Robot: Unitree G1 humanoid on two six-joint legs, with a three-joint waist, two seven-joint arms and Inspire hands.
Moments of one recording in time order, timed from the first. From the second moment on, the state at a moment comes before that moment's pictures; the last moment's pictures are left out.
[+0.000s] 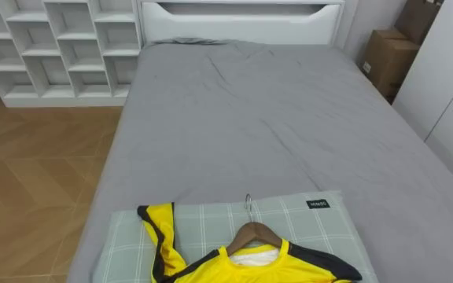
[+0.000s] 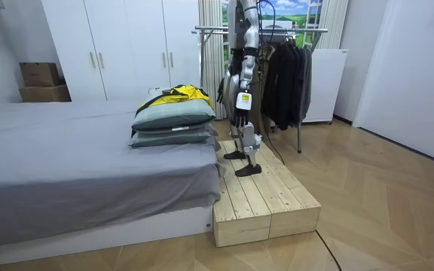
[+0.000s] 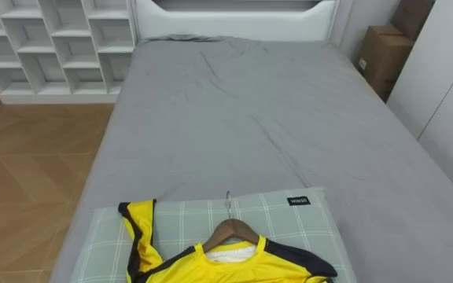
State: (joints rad) left arm 0.19 0.18 0.04 1.21 -0.12 -0.04 0.14; right arm 0.10 -0.19 0.05 1.33 0.54 -0.04 0.24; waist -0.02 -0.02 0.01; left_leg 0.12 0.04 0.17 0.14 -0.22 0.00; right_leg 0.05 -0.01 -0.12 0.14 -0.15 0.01
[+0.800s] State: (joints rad) left arm 0.19 0.17 0.08 1.20 -0.12 -0.03 0.19; right arm 0.08 -0.19 0.05 1.36 0.55 -0.01 0.25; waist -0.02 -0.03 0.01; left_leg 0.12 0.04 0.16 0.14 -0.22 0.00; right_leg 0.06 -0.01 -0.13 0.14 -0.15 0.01
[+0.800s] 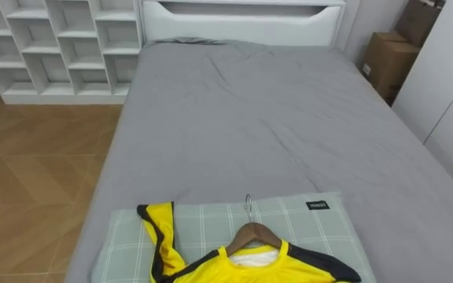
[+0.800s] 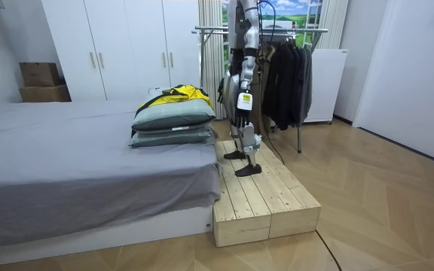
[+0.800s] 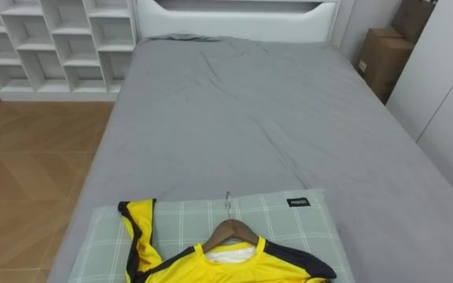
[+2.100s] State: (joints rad) left arm 0.13 0.23 0.15 0.46 0.42 -0.16 0.81; right arm 0.11 -0.22 -0.04 1.32 0.49 -0.02 0.17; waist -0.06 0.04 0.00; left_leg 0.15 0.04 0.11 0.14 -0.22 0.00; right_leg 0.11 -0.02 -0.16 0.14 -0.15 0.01
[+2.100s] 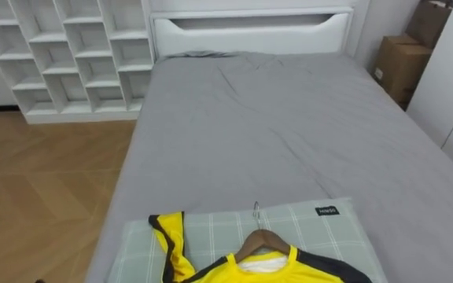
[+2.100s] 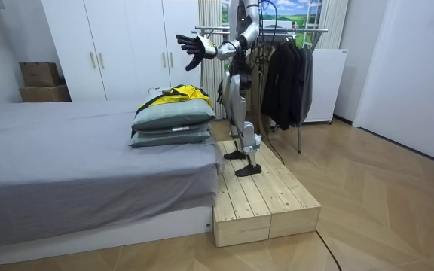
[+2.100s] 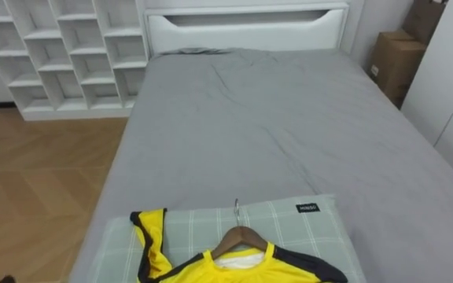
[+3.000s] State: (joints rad) left arm 0.03 0.27 0.03 0.38 0.68 -0.11 0.70; right arm 0.10 -0.22 -0.05 1.32 0.47 -0.02 0.20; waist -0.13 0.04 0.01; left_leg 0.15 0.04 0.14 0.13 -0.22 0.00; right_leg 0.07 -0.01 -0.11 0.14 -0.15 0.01
